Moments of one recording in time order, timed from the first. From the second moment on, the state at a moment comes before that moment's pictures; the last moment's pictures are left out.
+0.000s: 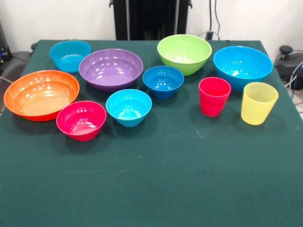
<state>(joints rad) 1.28 -0.84 -0.48 2.03 0.31 0.15 2.14</state>
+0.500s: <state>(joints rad) 1.28 -0.79 -0.48 2.04 0.31 0.09 2.14</state>
